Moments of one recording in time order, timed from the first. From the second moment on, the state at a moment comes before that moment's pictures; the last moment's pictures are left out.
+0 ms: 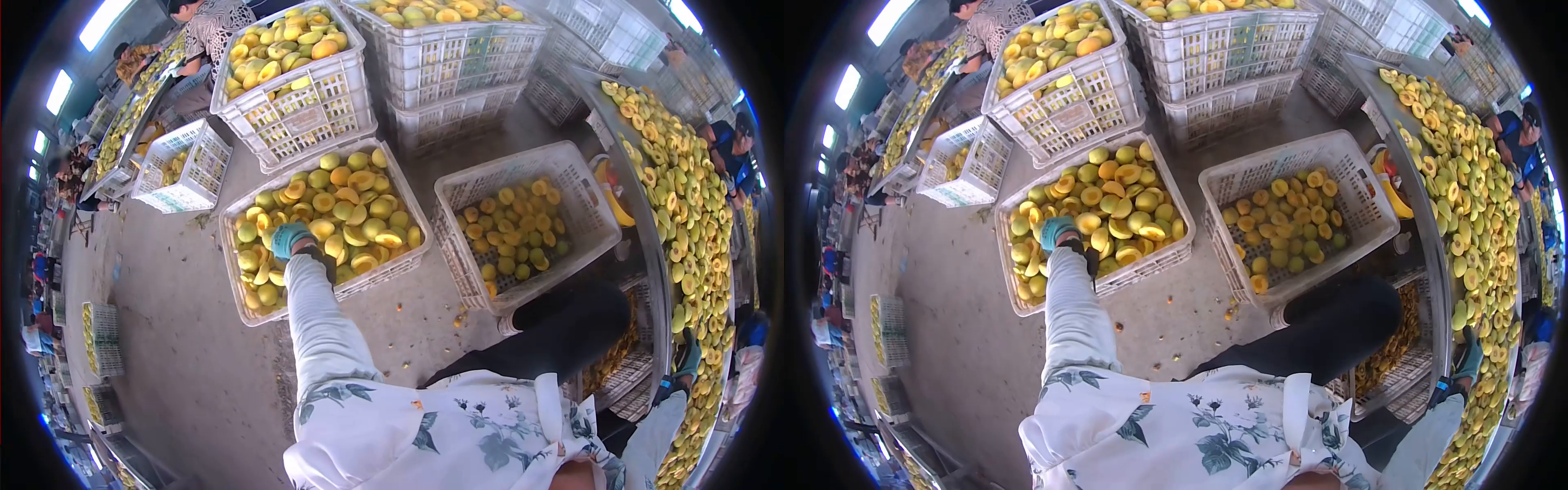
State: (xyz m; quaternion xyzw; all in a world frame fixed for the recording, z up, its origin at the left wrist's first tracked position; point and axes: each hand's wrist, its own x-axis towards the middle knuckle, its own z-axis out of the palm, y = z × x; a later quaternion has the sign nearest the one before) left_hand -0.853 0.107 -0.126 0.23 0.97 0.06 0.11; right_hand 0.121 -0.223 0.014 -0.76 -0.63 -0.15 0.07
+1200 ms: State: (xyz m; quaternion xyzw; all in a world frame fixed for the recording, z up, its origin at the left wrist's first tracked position) left_hand -0.295 -0.065 0.075 0.51 0.04 0.14 0.85; right_hand -0.182 -0.245 0.107 -0.55 -0.23 0.43 0.68
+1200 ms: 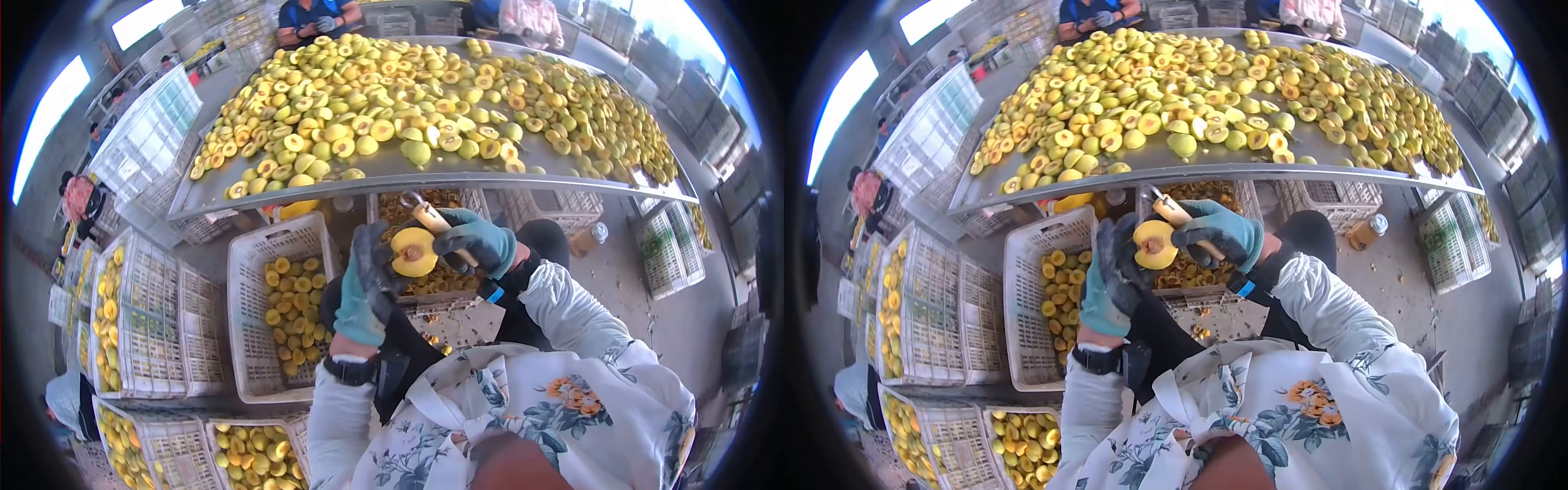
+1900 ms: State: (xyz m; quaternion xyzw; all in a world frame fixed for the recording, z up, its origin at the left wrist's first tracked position) left_hand -0.156 -0.099 0.003 0.69 -0.01 0.03 0.73; right_hand -0.128 -0.291 0.043 -0.90 -0.34 0.05 0.27
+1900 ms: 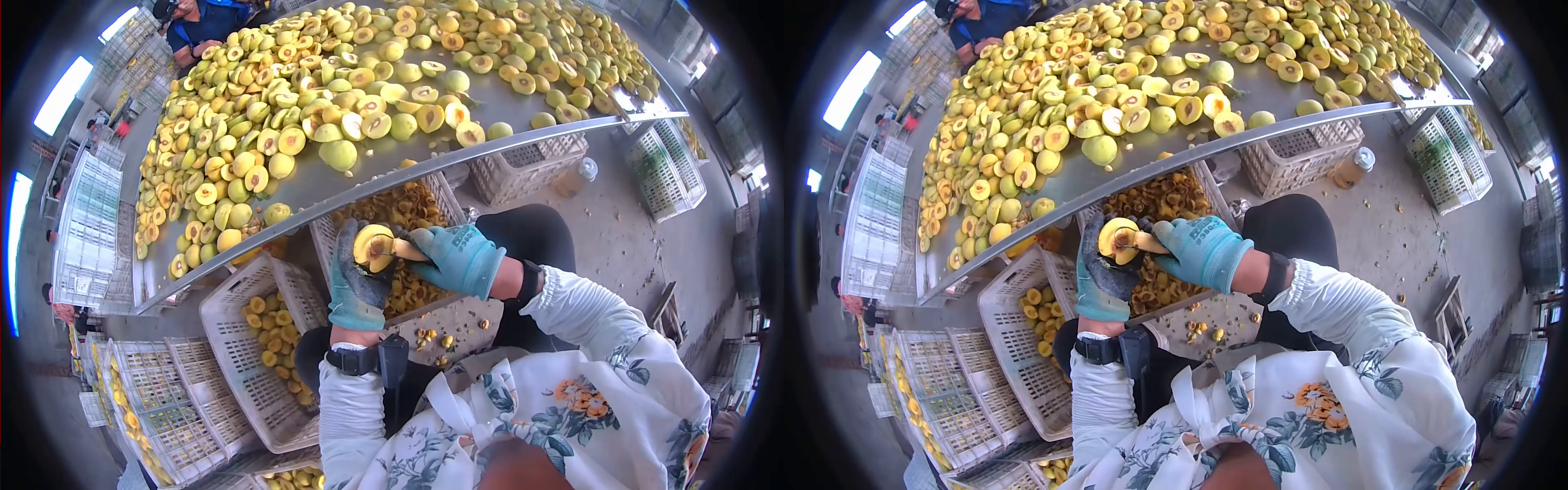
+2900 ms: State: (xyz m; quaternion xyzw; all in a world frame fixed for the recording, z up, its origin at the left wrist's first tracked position) left_hand -0.154 -0.128 0.014 0.41 0.18 0.12 0.88; right_hand -0.149 -0.262 0.021 -0.80 -0.21 0.29 0.48
